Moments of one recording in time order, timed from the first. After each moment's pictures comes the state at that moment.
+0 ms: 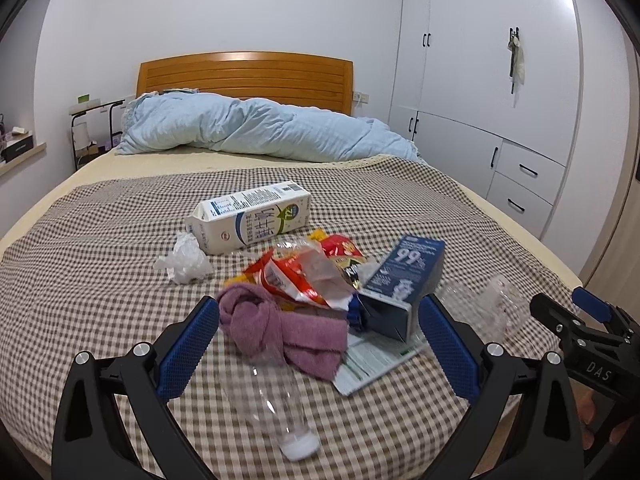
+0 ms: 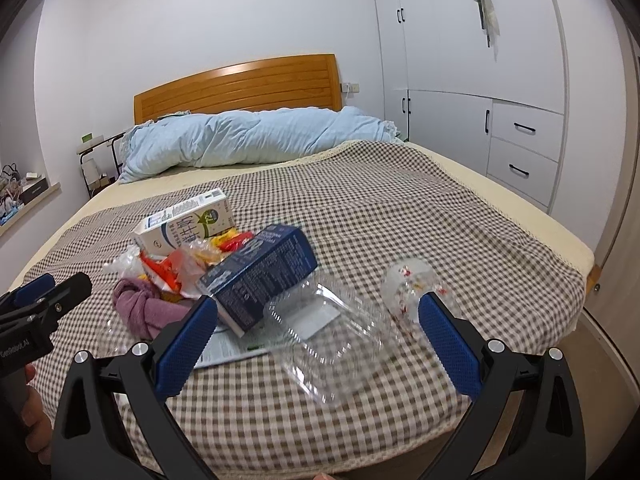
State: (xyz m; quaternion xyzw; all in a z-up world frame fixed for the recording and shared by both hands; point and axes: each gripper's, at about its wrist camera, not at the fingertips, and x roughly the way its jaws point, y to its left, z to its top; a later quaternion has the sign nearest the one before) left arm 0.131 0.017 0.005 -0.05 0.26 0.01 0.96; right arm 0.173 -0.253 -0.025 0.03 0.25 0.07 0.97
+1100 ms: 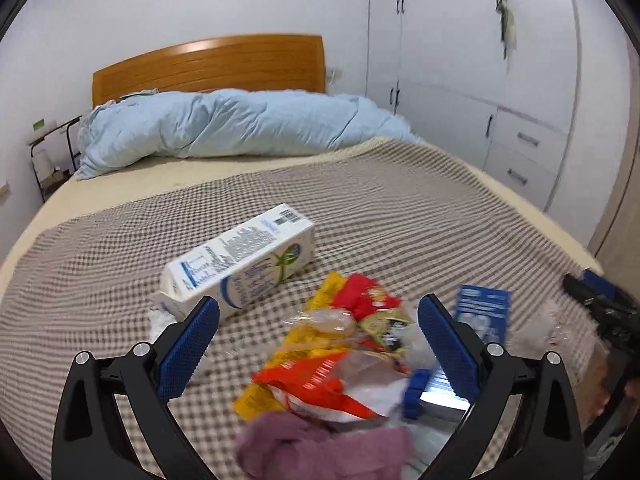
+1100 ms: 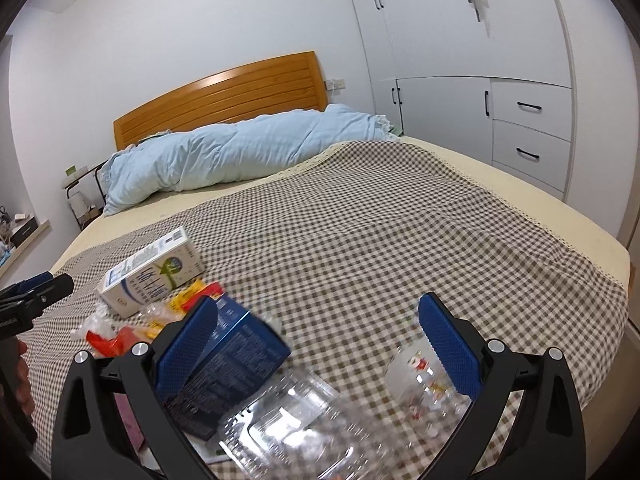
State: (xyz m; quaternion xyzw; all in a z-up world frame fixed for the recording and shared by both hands) left arm 0.288 0.054 0.016 0.02 0.32 -0.04 0.95; right arm 0.290 -0.281 -0.034 0.09 0.25 0.06 0.96
